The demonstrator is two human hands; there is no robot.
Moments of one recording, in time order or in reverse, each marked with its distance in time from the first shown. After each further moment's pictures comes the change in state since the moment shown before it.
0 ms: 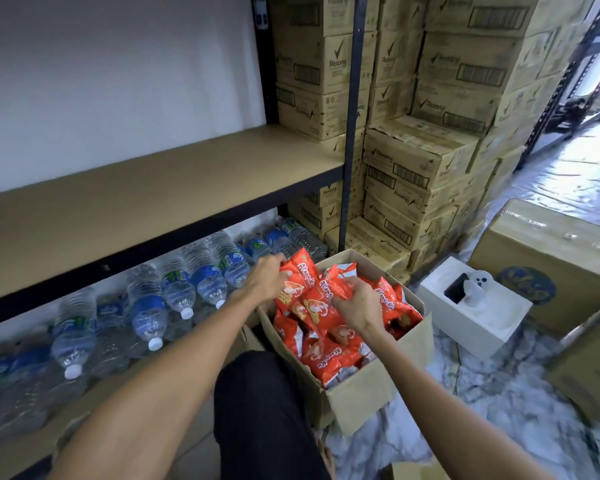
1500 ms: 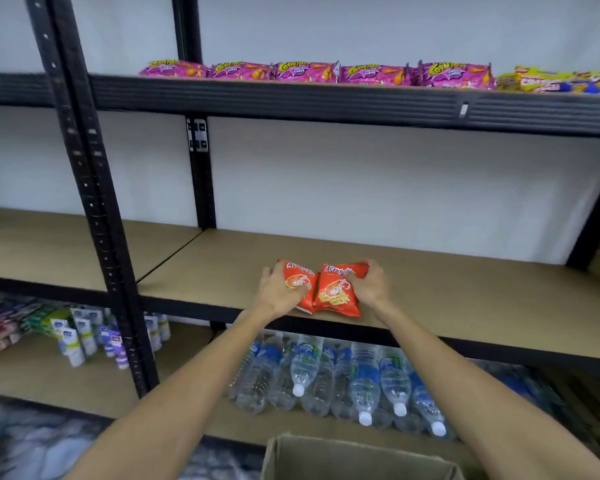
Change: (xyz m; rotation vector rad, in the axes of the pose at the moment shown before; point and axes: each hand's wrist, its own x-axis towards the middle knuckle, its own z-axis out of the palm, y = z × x) left_hand -0.246 -0.285 -0.319 -0.158 0.701 -0.617; right_hand -0.061 -0.435 0.315 0.099 -0.418 -0.543
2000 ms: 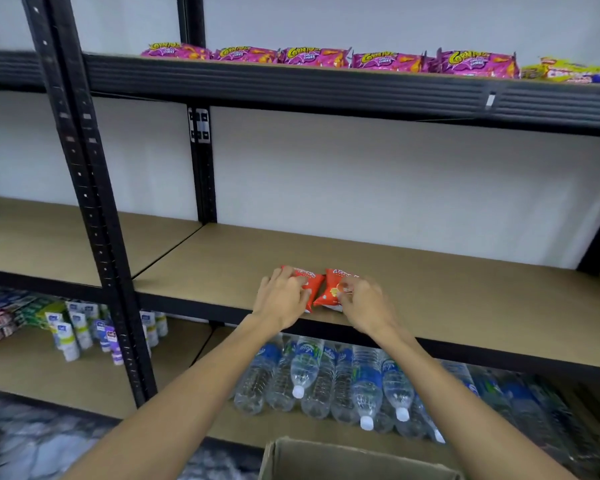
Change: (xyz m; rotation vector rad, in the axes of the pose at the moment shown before) left_hand -0.003 -0.005 0.009 0.459 0.110 0.347; right_hand -0.048 -0.008 0.003 -0.489 -0.117 -0.255
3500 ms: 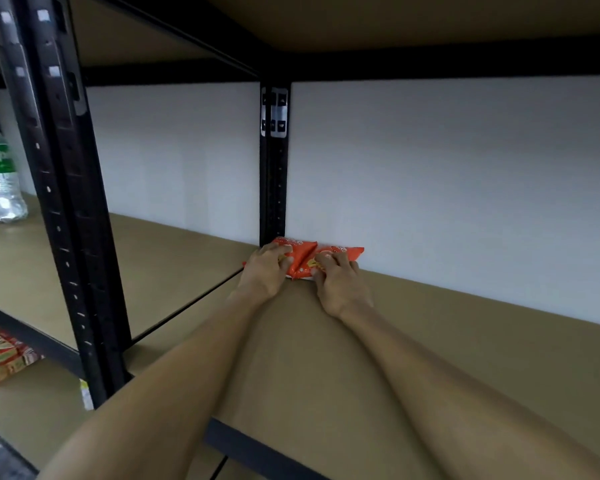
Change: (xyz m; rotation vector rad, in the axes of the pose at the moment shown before) left_hand 0.209 -0.308 0.064 -0.251 0.206 -0.317; right_hand 0.296 -0.154 0.223 0.083 0.014 -0.393
